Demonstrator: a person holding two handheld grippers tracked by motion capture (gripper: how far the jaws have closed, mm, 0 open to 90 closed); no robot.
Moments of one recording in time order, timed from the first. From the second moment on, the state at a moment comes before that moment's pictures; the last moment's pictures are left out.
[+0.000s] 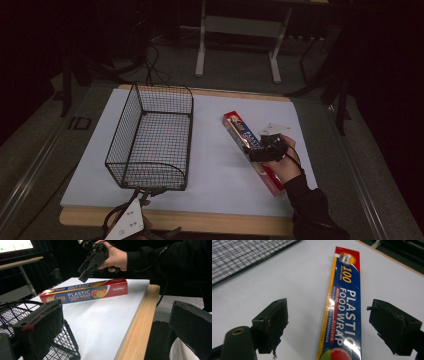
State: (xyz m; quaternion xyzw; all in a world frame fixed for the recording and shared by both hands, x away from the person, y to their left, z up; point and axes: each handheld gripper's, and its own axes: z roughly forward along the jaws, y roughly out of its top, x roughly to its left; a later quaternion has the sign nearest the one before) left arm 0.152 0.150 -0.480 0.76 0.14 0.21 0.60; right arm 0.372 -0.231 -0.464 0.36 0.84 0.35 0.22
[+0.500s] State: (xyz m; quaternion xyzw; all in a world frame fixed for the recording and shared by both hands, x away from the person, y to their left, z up) left arm 0.152 0.150 -0.480 0.77 0.14 0.21 0.59; right arm 0.405 -0.229 -0.487 0.43 0.85 0.27 0.16
